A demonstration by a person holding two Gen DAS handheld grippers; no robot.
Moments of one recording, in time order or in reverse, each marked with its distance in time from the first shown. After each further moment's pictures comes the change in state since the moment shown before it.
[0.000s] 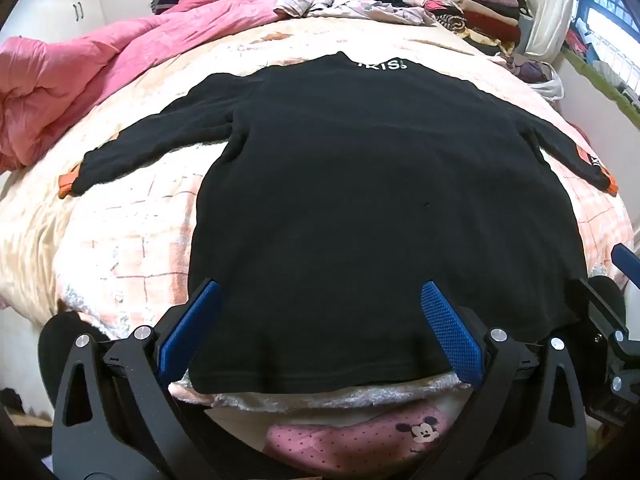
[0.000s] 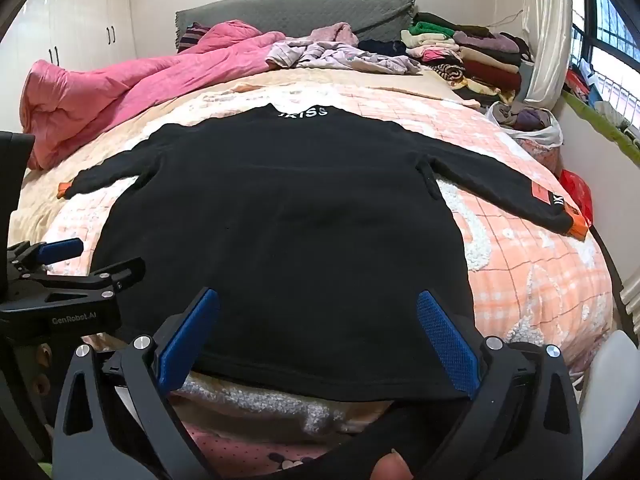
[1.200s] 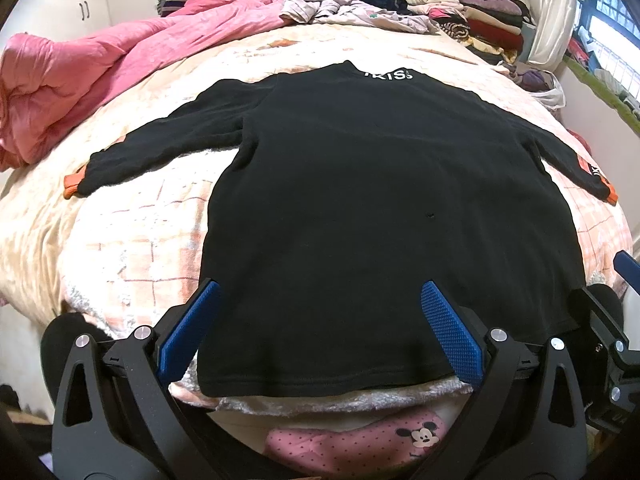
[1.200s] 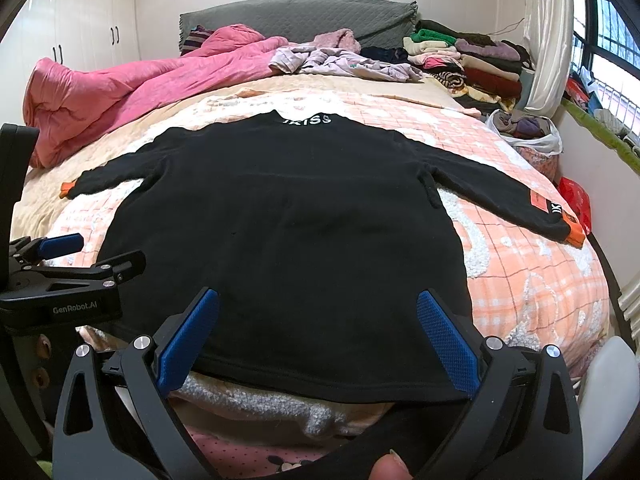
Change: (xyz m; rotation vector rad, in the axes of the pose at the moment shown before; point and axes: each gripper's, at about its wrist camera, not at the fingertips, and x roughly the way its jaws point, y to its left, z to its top) left arm -0.007 0.009 0.005 -0.010 -0.027 0.008; right arm -0.007 0.004 0.001 -0.012 -0.021 -0.010
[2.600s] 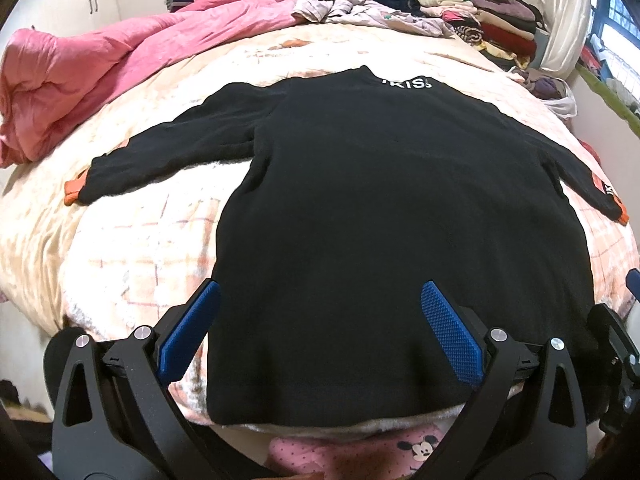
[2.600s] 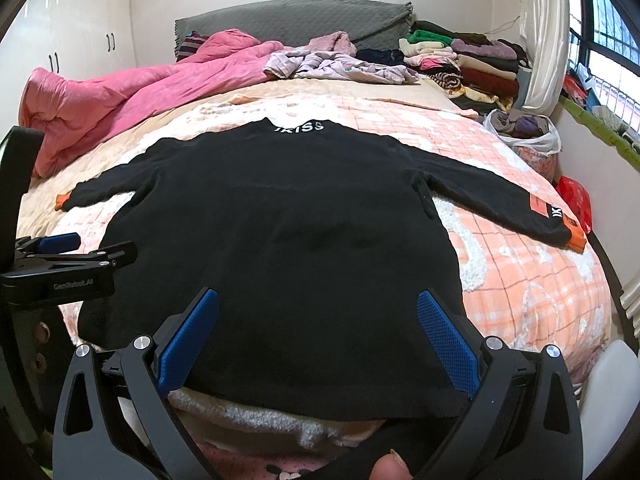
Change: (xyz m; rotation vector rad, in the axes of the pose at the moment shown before) left arm 0.014 0.010 0.025 -0.033 0.006 0.027; right arm 0.010 -0.011 0.014 0.016 -0.016 0.001
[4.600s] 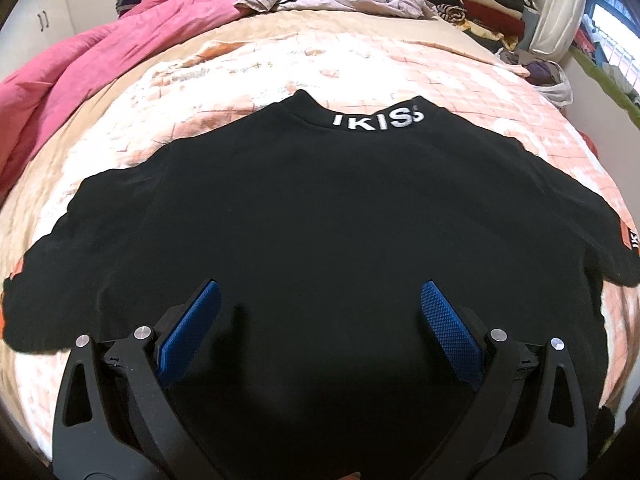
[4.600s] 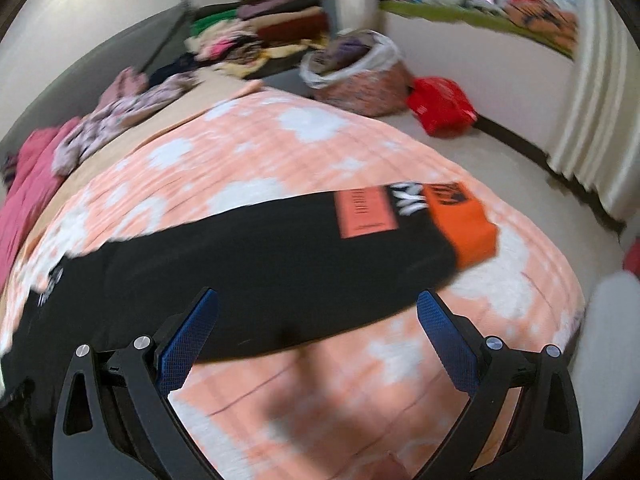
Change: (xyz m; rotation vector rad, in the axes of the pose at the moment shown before) left arm 0.140 -0.064 0.145 0.088 0.069 -0.071; right arm 0.109 -0.294 0.054 0.641 0.056 -0.406
